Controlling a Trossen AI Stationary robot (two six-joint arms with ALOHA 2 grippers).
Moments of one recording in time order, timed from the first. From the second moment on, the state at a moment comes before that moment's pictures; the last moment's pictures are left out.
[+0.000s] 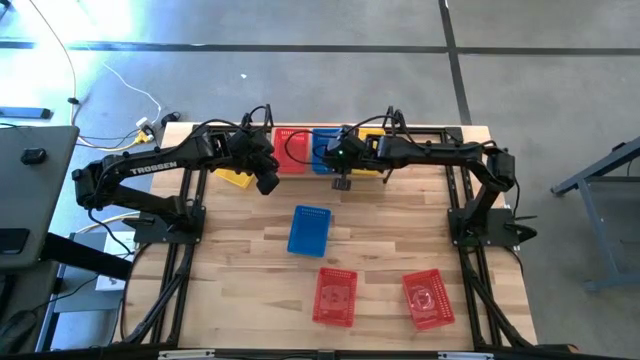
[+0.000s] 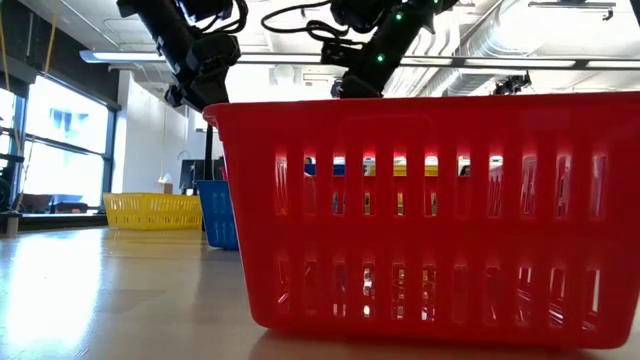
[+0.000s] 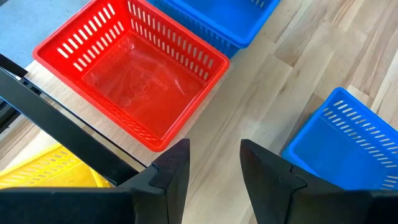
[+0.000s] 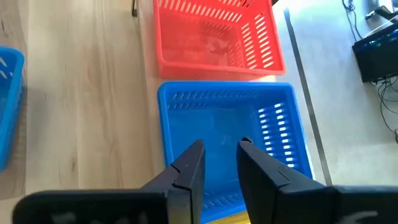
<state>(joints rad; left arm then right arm) 0.51 1.21 0.97 -0.69 -0.07 -0.21 -0.24 1.76 1.44 -0.54 0.29 -0.34</state>
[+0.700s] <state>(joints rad) 0.39 1.21 0.97 -0.80 0.06 -0.21 -0.11 1.76 1.62 -0.93 0.23 0.21</state>
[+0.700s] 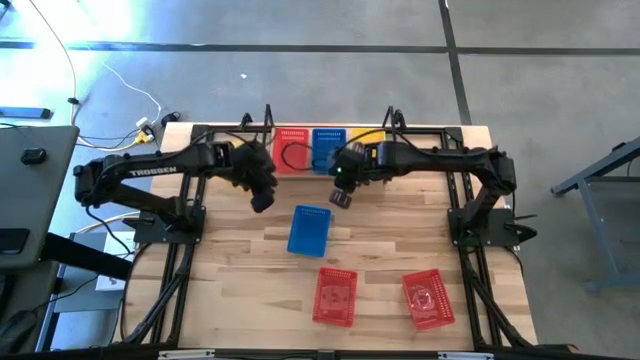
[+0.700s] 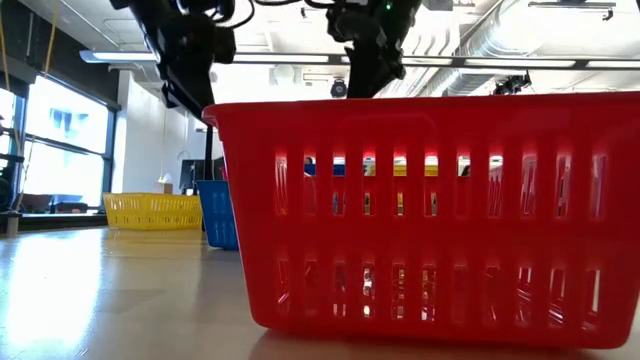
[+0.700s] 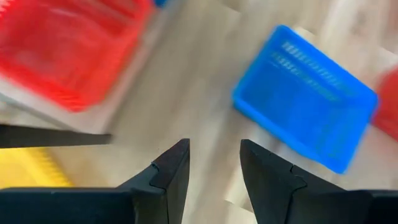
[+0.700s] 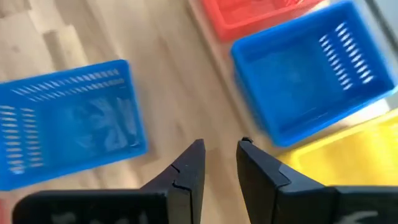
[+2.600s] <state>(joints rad) -0.28 1.21 0.97 -0.71 -0.05 -0.87 0.68 1.76 1.62 -1.24 0.17 1.62</state>
